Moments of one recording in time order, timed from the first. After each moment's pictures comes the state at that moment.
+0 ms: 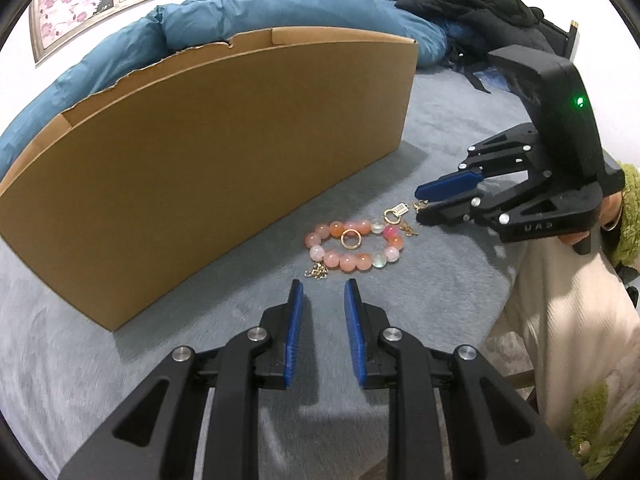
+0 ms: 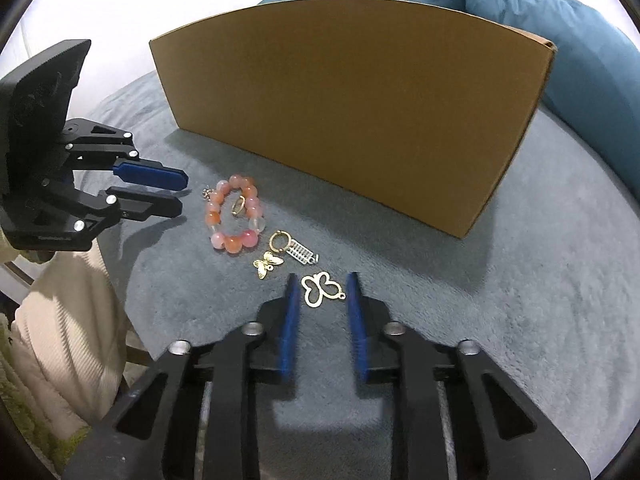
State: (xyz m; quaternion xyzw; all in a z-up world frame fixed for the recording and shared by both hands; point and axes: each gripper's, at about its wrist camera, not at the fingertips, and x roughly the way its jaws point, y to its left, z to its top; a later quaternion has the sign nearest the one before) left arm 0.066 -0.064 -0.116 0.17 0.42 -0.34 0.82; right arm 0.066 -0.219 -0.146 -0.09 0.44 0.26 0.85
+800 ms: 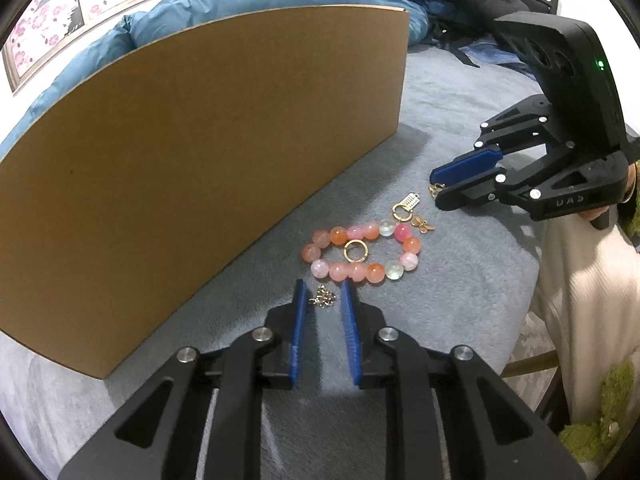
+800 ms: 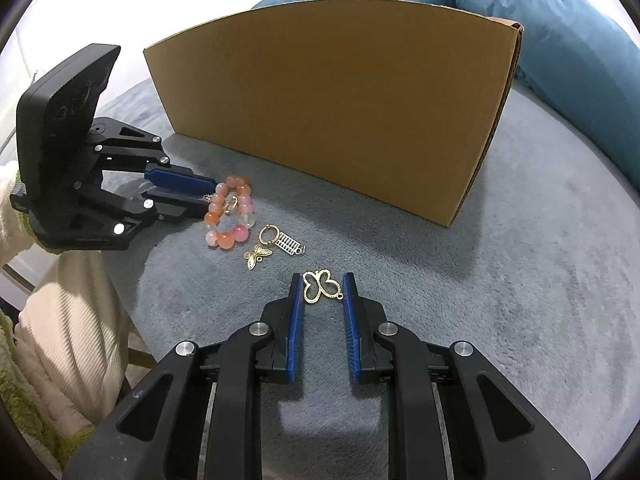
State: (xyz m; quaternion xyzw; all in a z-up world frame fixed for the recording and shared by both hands) left arm 0.081 -0.073 -0.132 0.21 0.41 -0.37 0.81; right arm 0.059 -0.235 -0.147 -0.08 0.44 0.26 0.86
